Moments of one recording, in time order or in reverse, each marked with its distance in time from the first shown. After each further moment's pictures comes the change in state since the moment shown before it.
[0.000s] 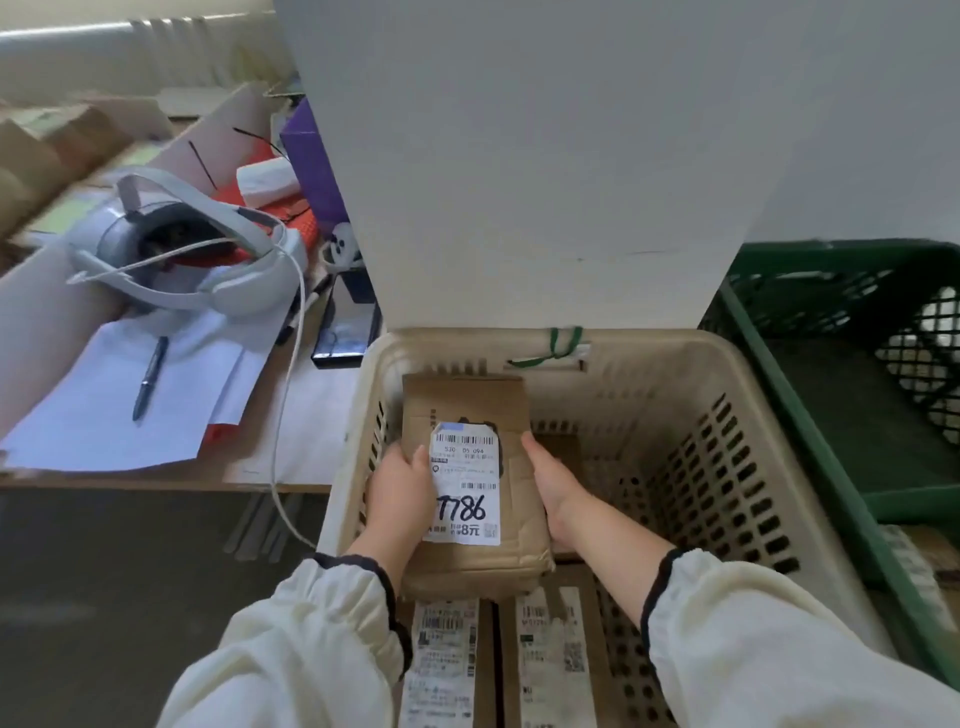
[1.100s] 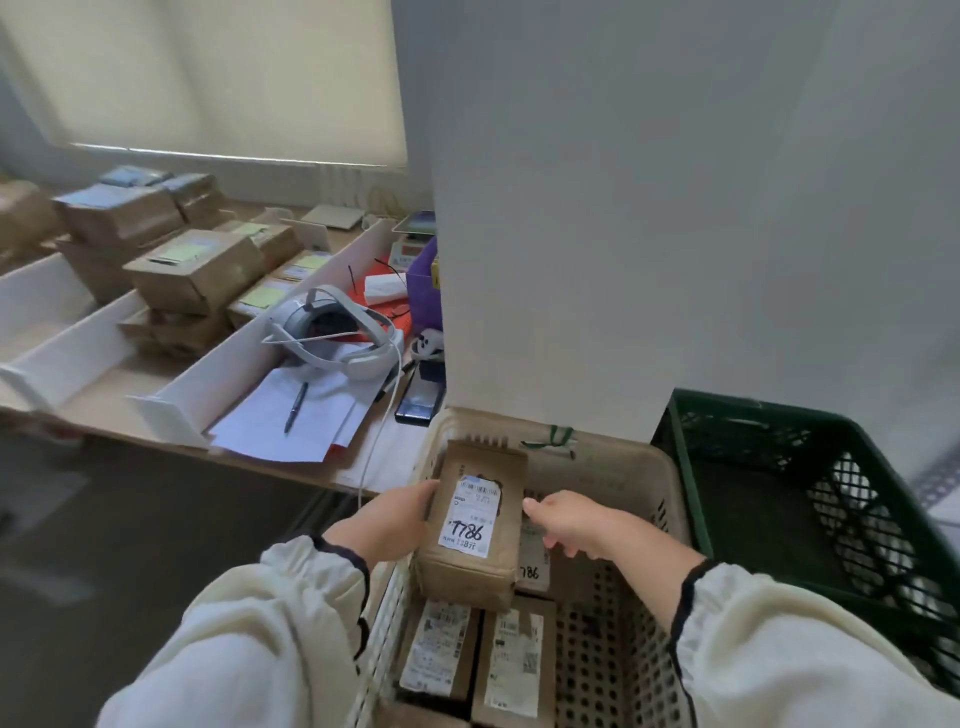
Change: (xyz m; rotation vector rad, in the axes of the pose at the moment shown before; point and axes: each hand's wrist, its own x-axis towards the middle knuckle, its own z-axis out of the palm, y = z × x) left_hand -0.156 0.060 -0.151 0.524 -0.339 0.309; right_hand -0.249 -0.074 0.014 -1.361 0.050 -0.169
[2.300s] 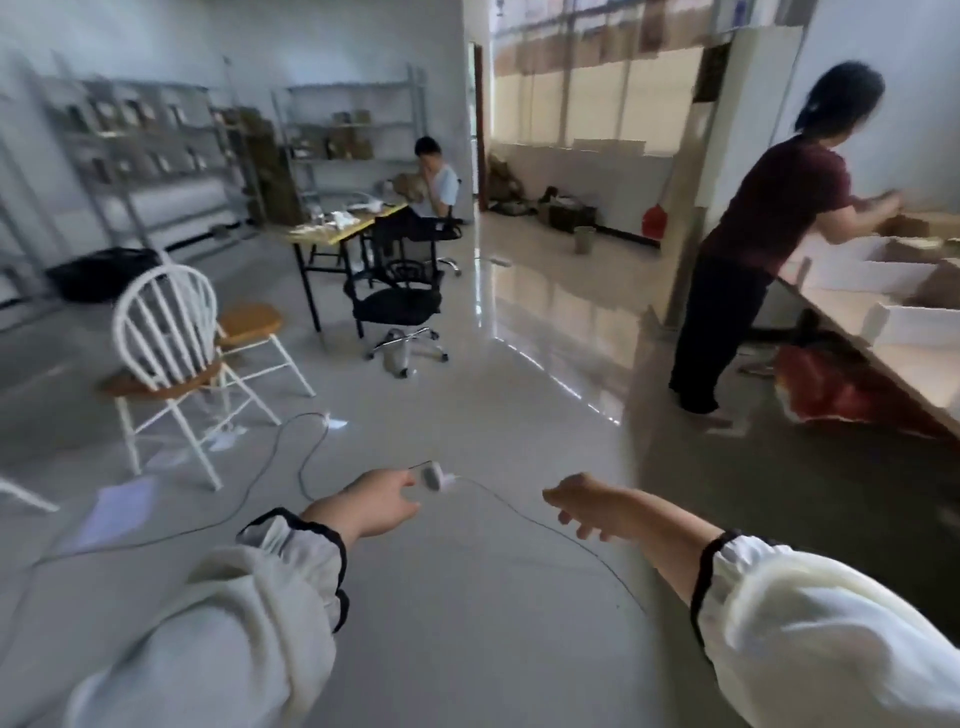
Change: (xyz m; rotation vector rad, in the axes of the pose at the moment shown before) left_hand -0.852 -0.275 0.251 -0.610 0.681 -1.374; right_hand -0.482 -0.267 0.596 -0.876 -0.598 -1.001
